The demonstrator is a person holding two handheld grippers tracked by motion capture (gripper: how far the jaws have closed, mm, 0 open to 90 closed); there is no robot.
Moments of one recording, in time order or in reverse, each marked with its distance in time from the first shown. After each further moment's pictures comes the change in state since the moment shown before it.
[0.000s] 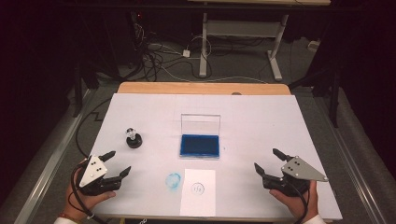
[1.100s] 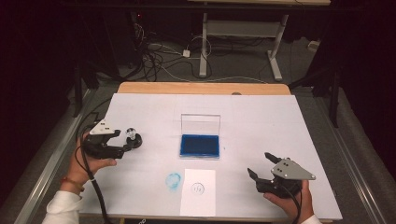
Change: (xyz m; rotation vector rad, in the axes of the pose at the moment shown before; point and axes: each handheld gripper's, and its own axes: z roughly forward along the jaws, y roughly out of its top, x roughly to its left) left arm 0.073 0.060 0.051 0.249 -0.131 -0.120; right arm 0.013 -0.002 0.011 0.080 0.056 -0.048
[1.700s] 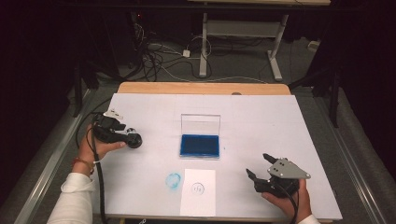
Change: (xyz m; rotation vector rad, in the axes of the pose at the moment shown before) left arm 0.034 0.021 0.042 0.147 -0.019 -0.049; right arm 0.002 -0.003 0.007 0.042 -0.007 -0.007
